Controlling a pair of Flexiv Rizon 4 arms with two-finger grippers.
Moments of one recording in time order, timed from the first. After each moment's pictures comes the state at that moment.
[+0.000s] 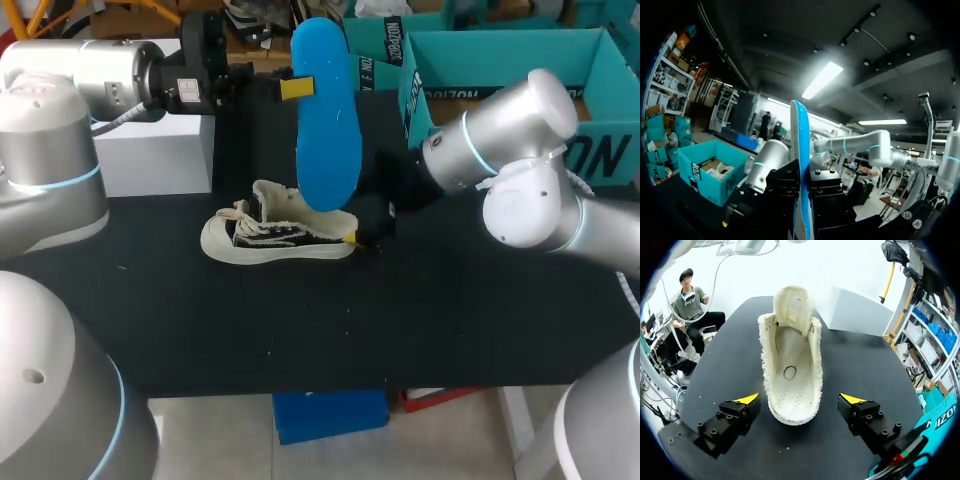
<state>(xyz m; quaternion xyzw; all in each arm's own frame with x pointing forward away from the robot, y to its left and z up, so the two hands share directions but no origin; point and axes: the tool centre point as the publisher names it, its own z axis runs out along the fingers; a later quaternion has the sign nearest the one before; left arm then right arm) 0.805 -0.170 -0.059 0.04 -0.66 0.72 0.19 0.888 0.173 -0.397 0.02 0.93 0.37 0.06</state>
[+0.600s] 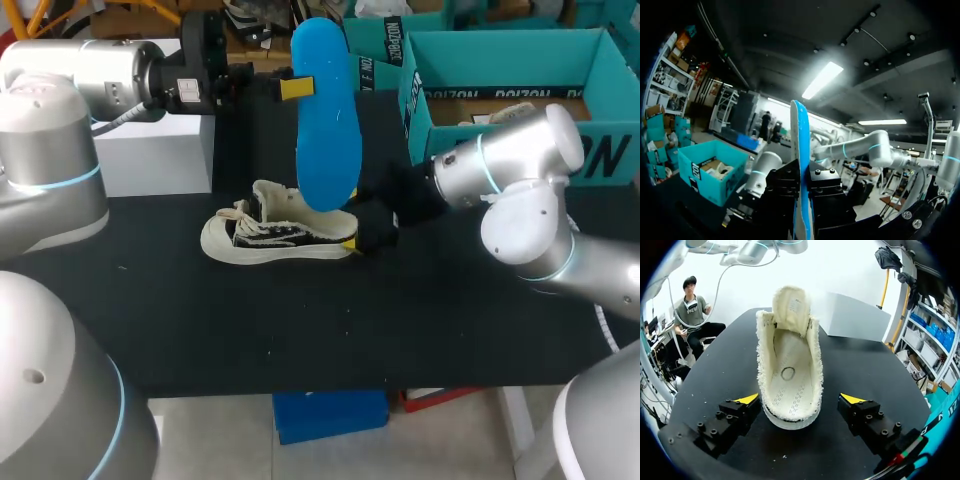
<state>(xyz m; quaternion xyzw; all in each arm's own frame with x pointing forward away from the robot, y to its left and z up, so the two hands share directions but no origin) 0.805 -0.170 -0.059 0.04 -0.66 0.72 0.19 0.892 0.178 -0.416 0.02 0.90 0.44 0.05</state>
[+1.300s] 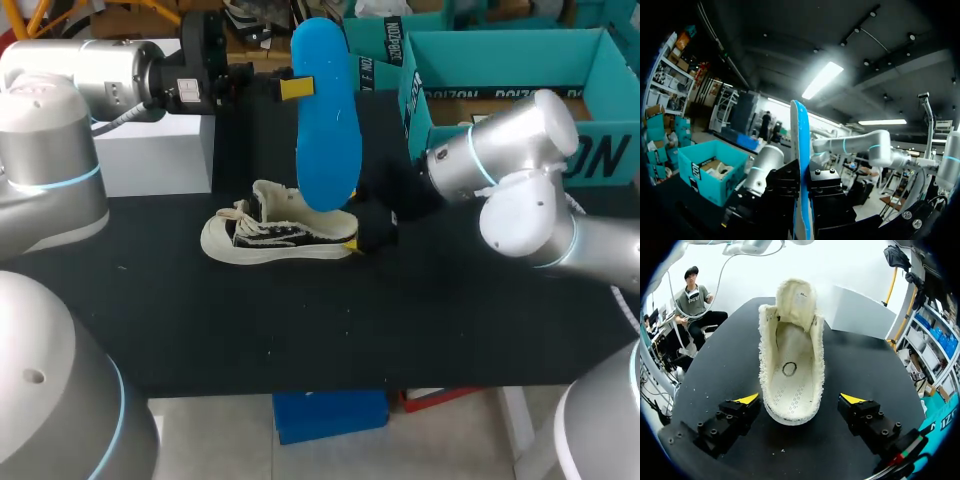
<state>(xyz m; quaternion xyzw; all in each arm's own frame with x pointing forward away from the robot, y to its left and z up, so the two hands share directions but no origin) 0.805 -0.170 -0.059 0.04 -0.66 0.72 0.19 0.893 0.174 -0.410 0.00 0.92 0.38 0.06</state>
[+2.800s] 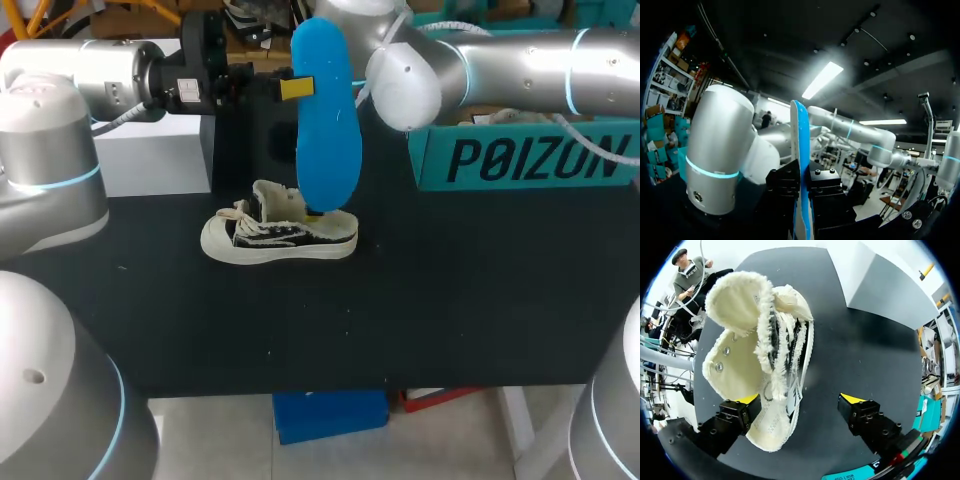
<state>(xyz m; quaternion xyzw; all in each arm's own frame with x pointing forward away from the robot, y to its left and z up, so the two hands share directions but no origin) 0.805 -0.170 -0.059 0.04 -0.66 0.72 0.19 0.929 0.240 -0.389 -0.04 0.99 0.09 -0.02</state>
